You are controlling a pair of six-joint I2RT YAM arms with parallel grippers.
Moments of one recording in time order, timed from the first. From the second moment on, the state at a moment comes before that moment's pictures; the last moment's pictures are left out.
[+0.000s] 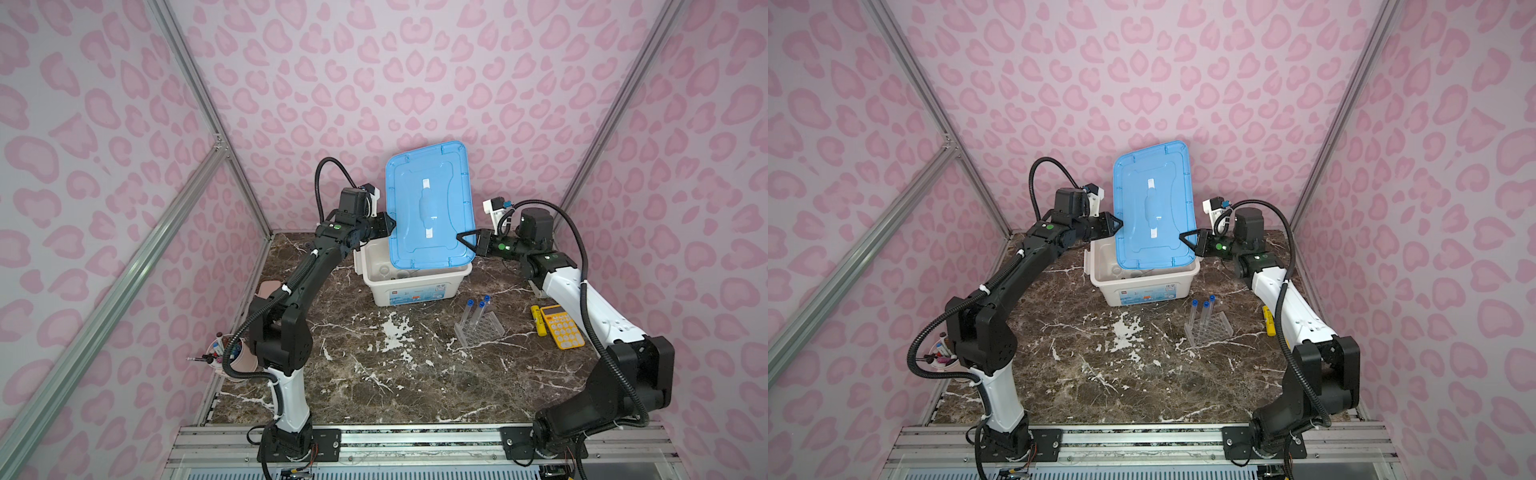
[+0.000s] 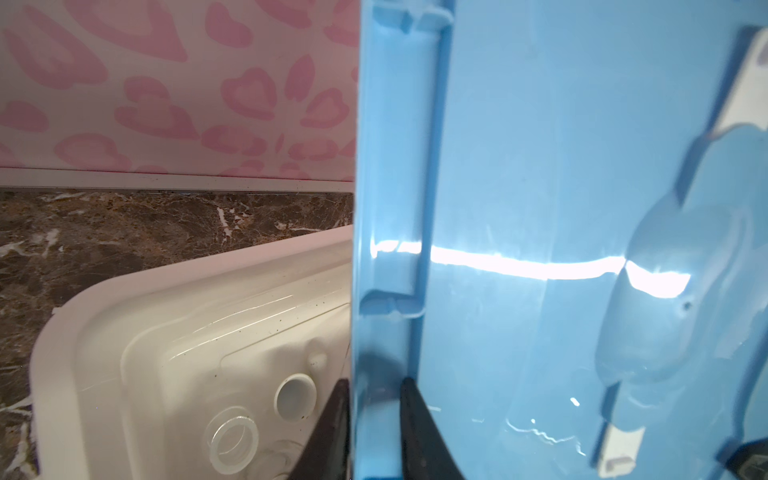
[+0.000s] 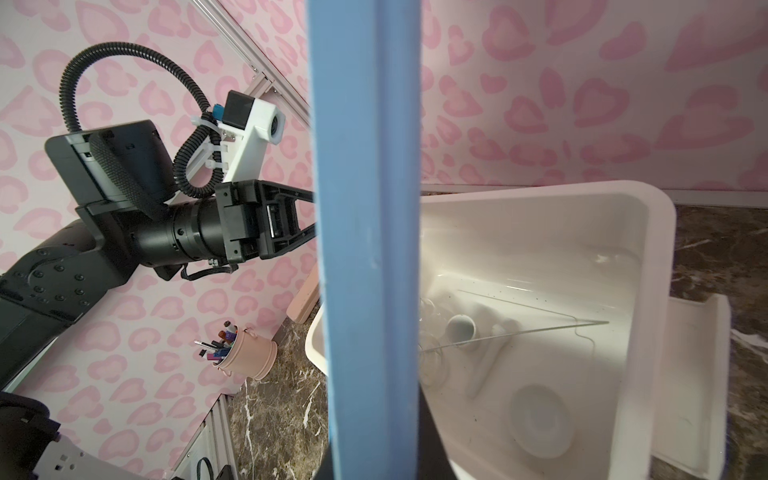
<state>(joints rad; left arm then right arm) -0.35 1.92 1.86 -0.49 0.33 -0.44 0.17 1.54 1.34 -0.17 -0.75 0.41</state>
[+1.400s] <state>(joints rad) -0.07 1.50 1.48 -0.16 0.74 -0.66 0.59 1.40 1.23 -0.02 0.39 -0.64</state>
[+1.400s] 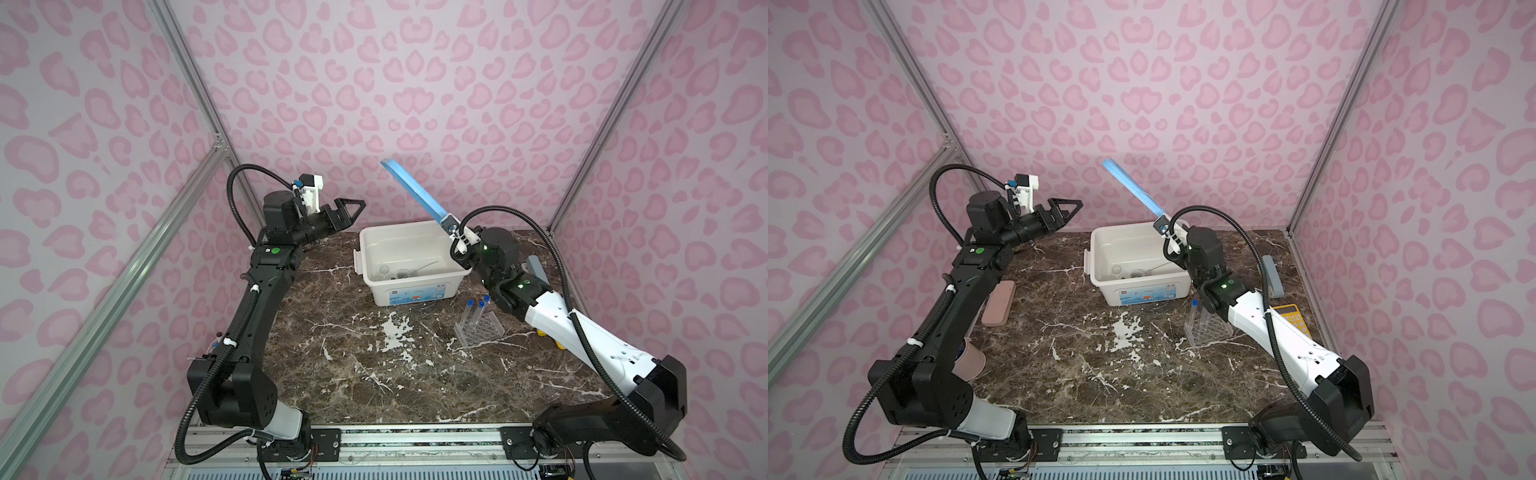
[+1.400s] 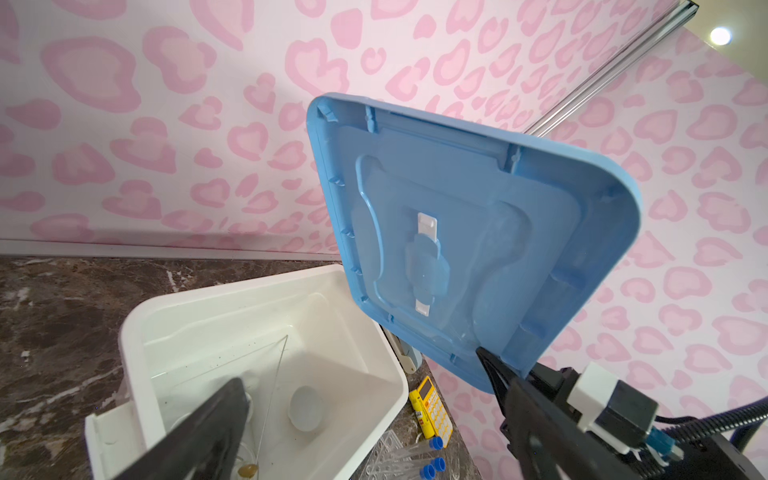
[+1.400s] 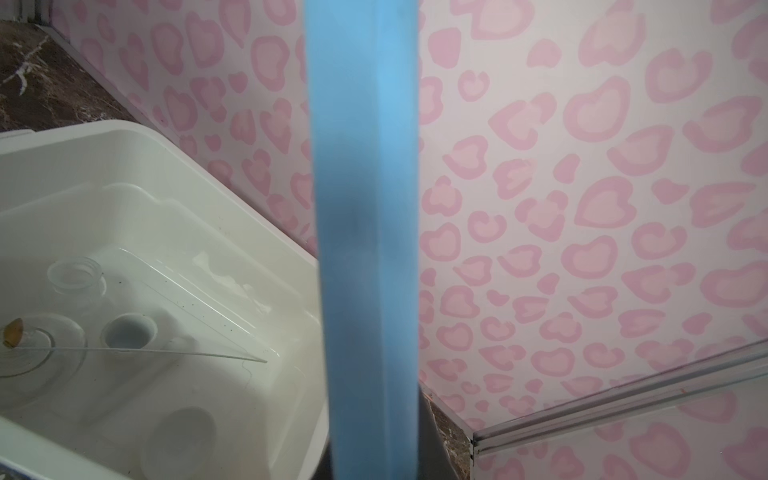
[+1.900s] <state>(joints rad) -0.04 1.47 1.40 -0.06 0.77 -0.76 0.61 1.46 1.11 0.23 0.44 -0.91</state>
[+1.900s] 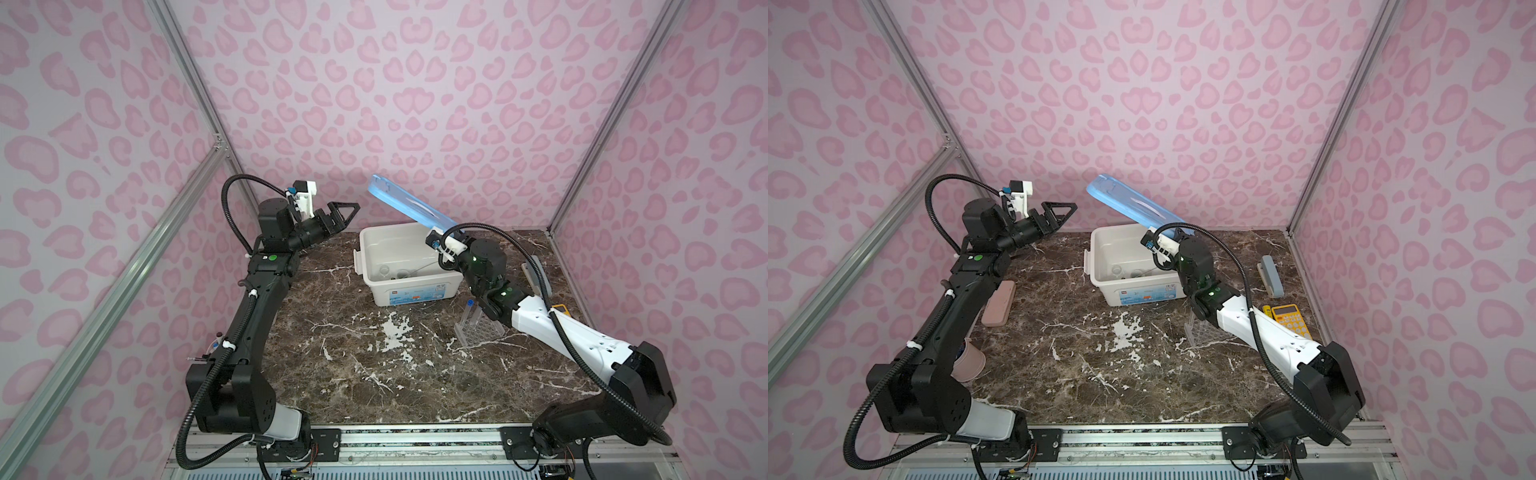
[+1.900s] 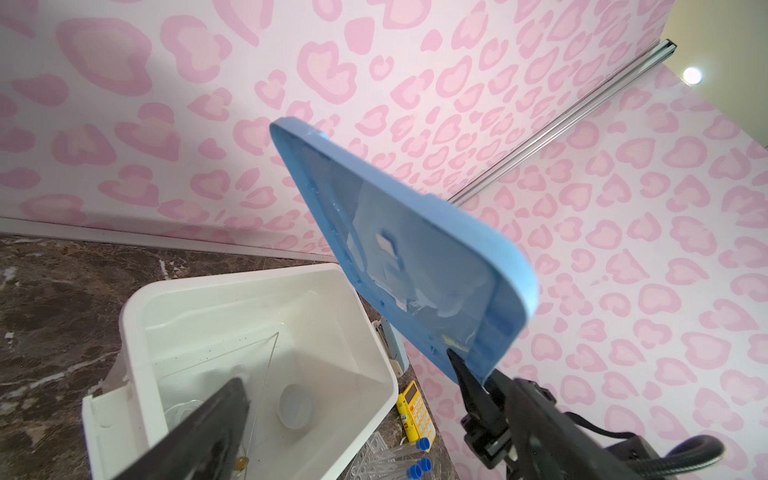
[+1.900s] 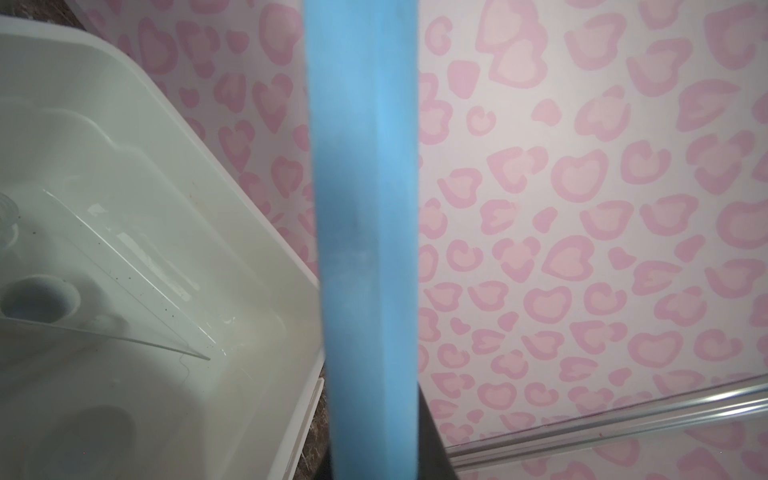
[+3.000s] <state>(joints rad) -0.01 1.59 1.34 0.00 0.83 -0.81 0.70 1.58 0.94 0.56 0.49 -1.14</state>
